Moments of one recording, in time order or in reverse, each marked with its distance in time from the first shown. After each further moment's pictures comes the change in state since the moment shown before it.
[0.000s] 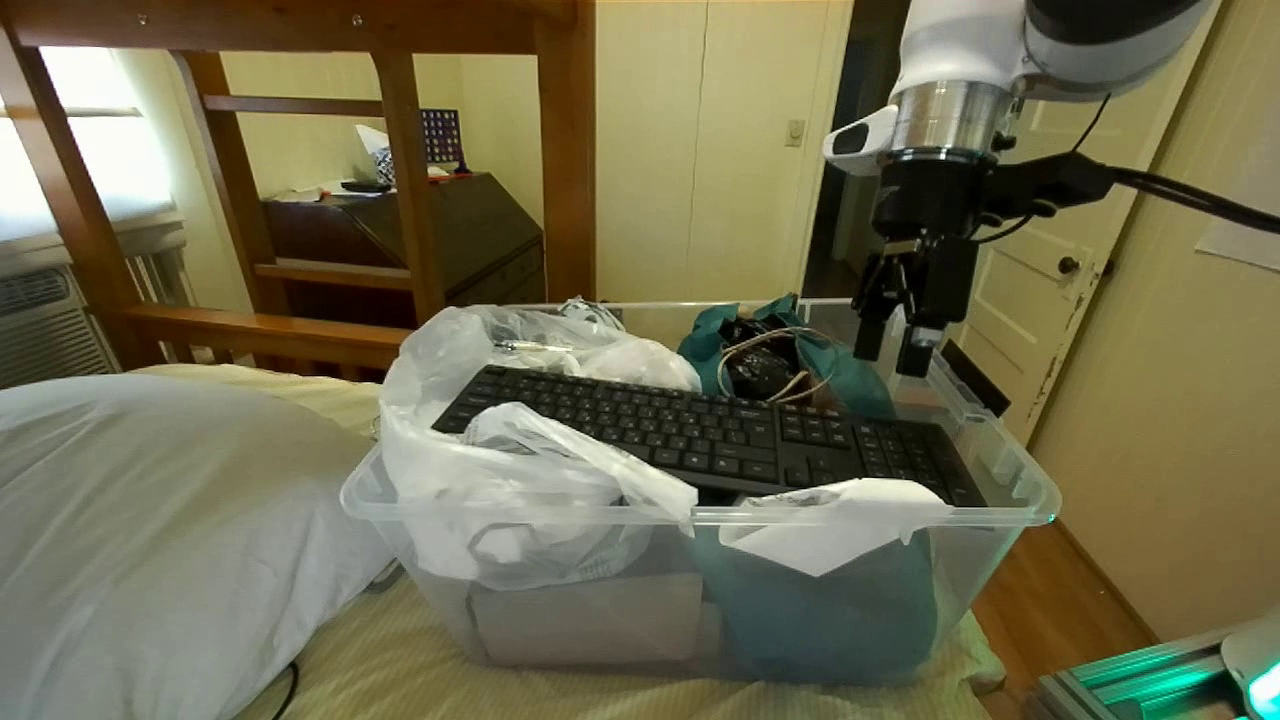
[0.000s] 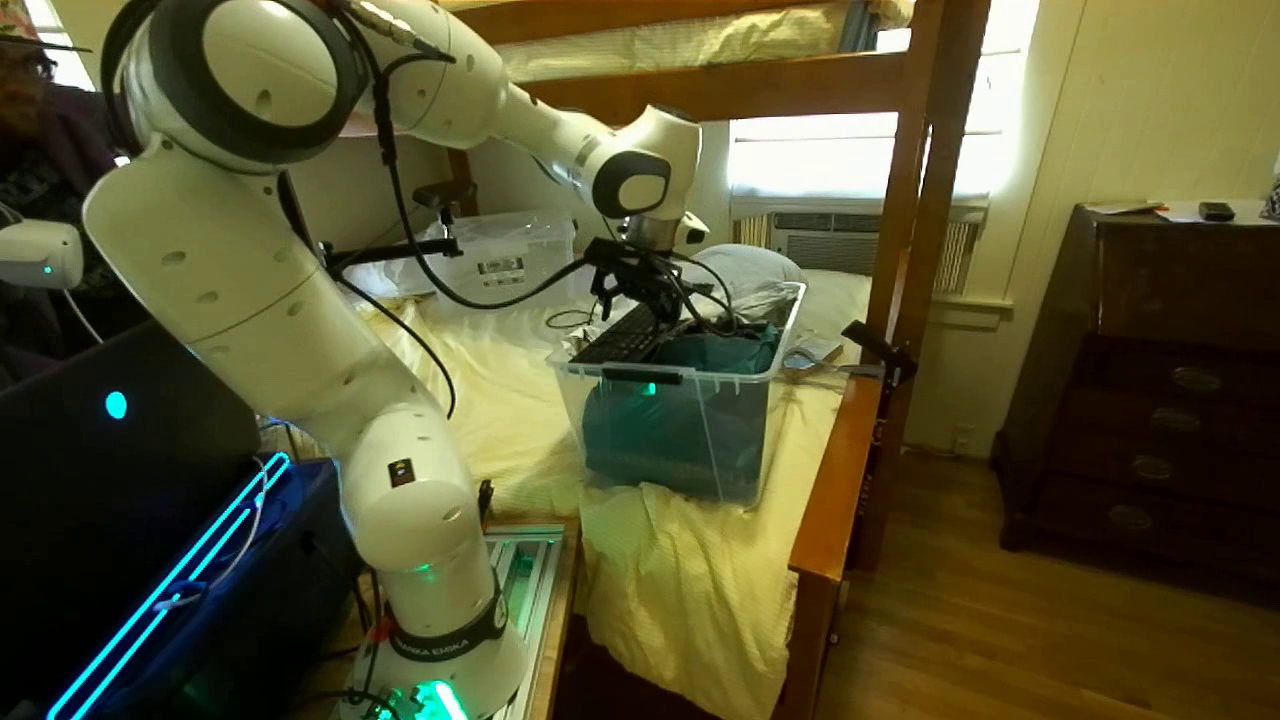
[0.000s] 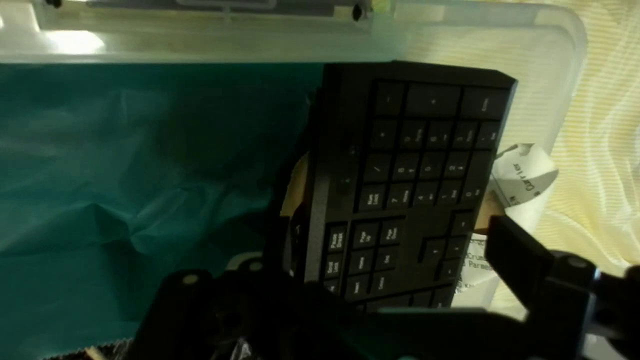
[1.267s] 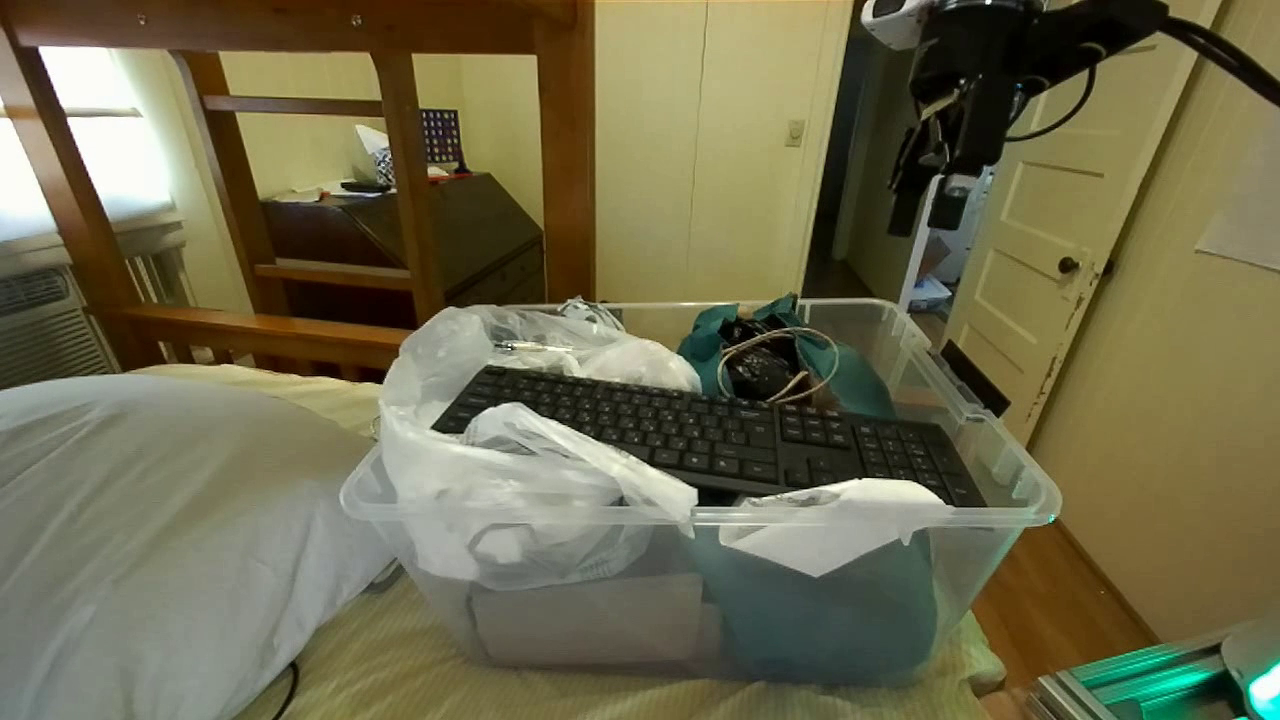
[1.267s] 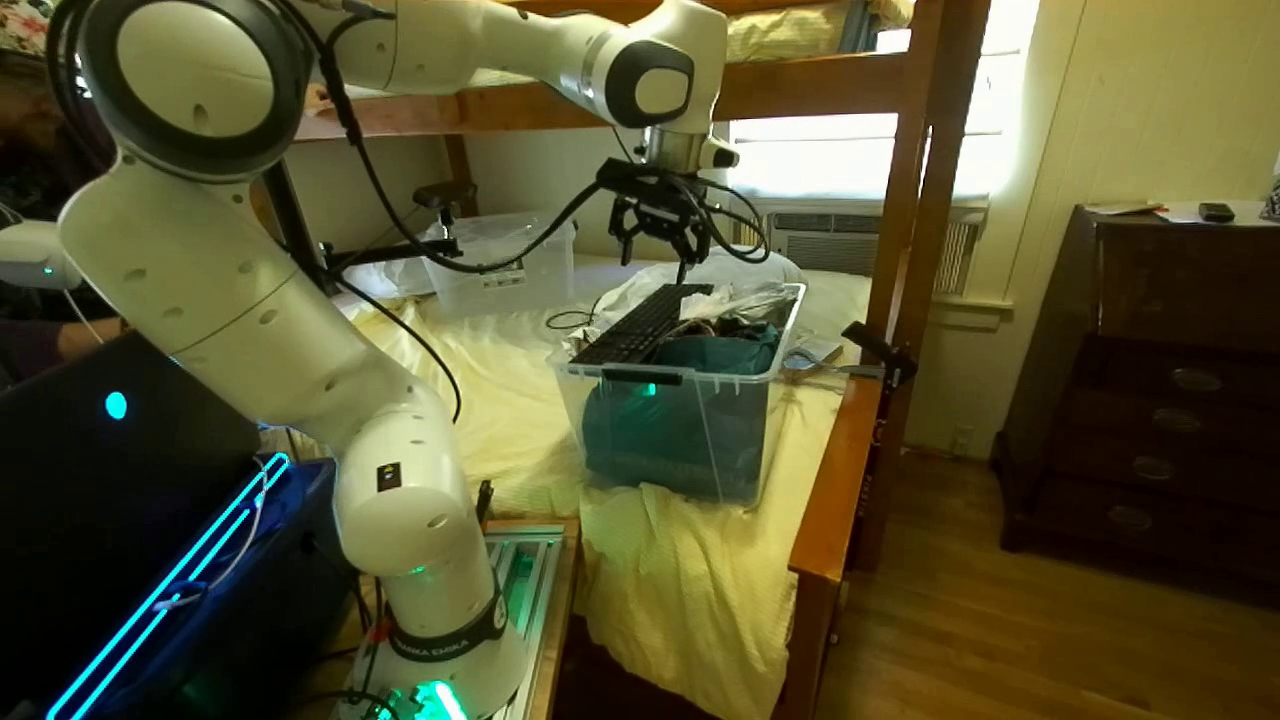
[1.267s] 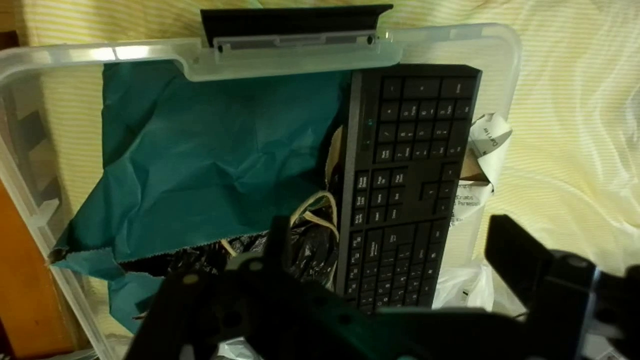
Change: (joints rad) arm -0.097 -0.081 -0.064 0.205 -0.077 -0.274 0.043
